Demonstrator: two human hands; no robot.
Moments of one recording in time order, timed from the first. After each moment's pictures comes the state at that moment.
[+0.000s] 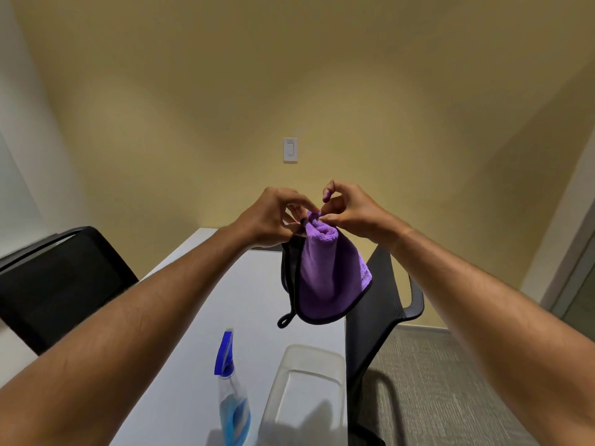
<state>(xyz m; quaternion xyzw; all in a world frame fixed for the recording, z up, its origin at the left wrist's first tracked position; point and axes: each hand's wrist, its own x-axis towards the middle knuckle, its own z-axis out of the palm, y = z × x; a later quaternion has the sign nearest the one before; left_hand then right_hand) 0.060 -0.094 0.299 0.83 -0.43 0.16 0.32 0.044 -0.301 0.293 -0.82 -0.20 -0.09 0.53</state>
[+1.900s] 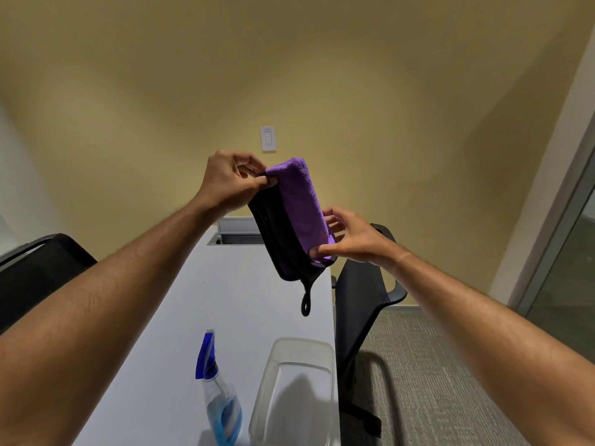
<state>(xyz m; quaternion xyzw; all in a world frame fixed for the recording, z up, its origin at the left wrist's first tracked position) 0.089 -0.102 0.323 0.82 -0.28 0.23 0.45 0.044 -0.353 0.221 -0.86 -0.16 -0.09 0.47</state>
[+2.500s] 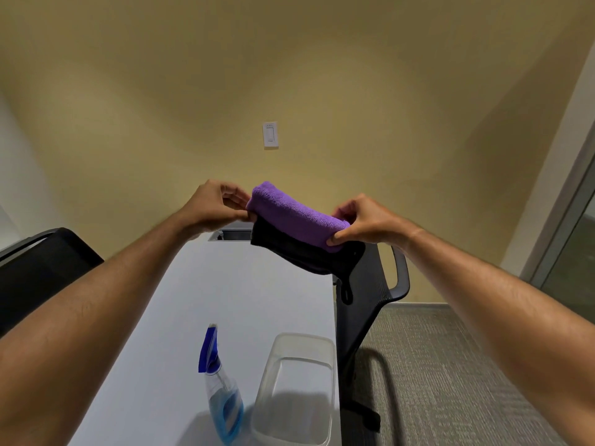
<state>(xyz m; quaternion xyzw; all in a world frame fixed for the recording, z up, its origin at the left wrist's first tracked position) 0.106 -0.056 0.285 0.87 -0.26 0.07 0.43 0.045 -0.365 0.249 -0.91 -0.13 -0.08 0.38</state>
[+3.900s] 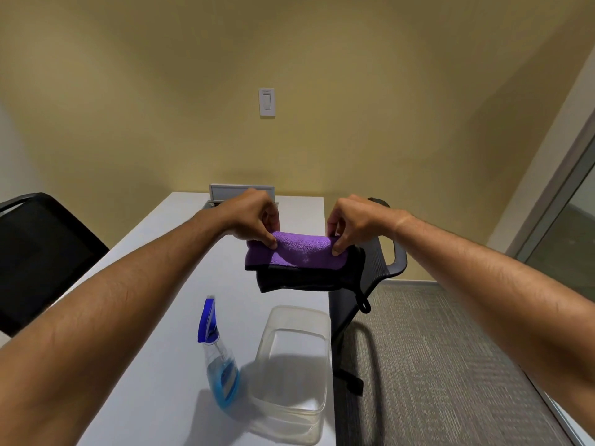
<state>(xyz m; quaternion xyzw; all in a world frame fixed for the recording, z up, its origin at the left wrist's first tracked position) 0.096 -0.090 0.241 0.93 -0.34 -0.05 0.13 0.047 -0.335 0.229 -0.98 -0.15 0.04 0.09</state>
